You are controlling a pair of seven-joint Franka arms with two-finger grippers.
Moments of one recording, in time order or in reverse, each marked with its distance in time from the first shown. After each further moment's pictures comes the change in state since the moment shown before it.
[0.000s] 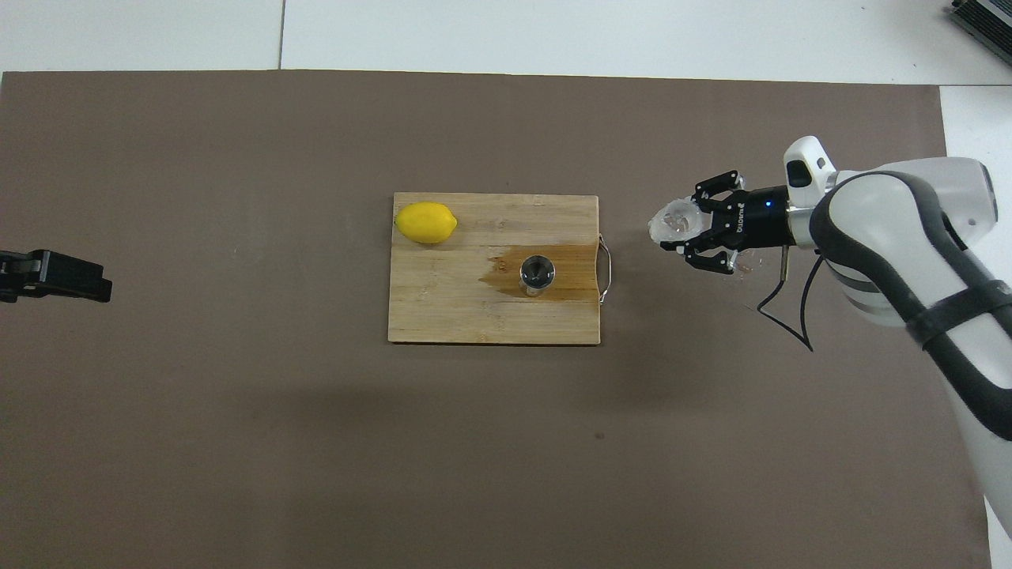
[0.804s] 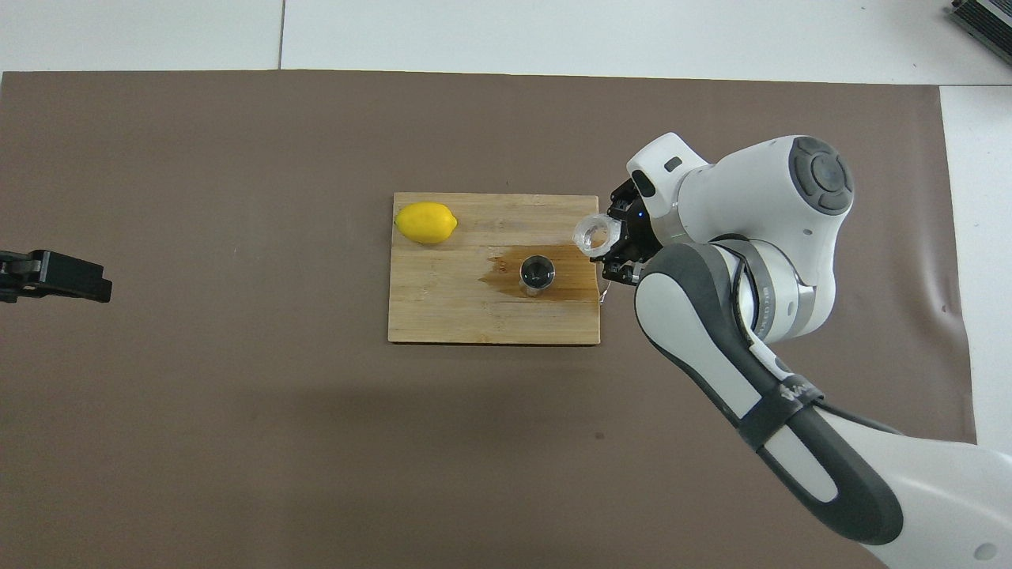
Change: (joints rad) left arm 0.000 0.000 0.000 0.000 0.000 -0.001 0.000; right arm 0.250 -0.026 0.002 0.039 -0.511 0.102 0.425
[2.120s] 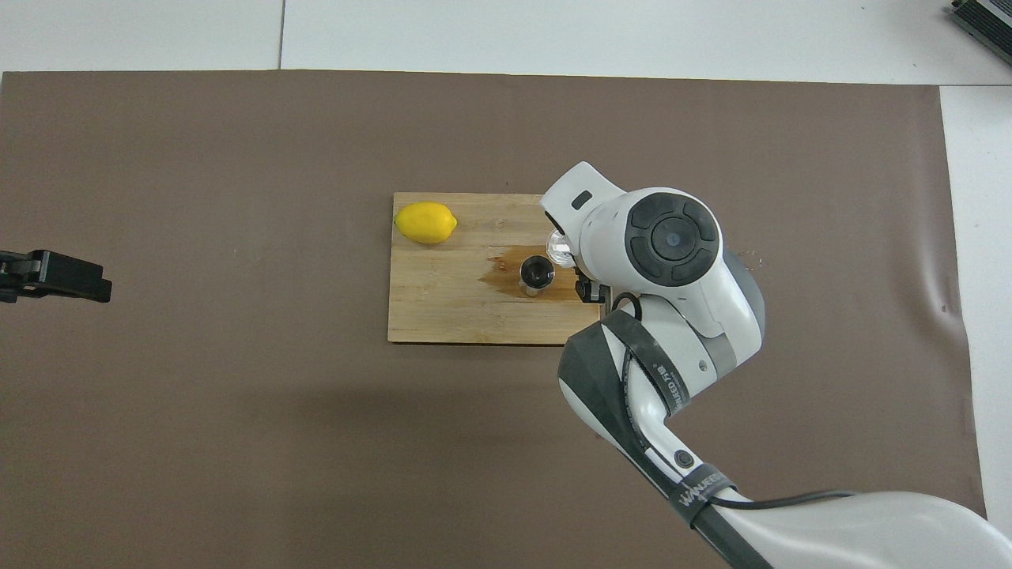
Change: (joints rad) left arm 0.000 0.000 0.000 0.000 0.000 0.000 0.000; right arm 0.145 -0.031 0.001 0.009 -0.480 0.002 0.313
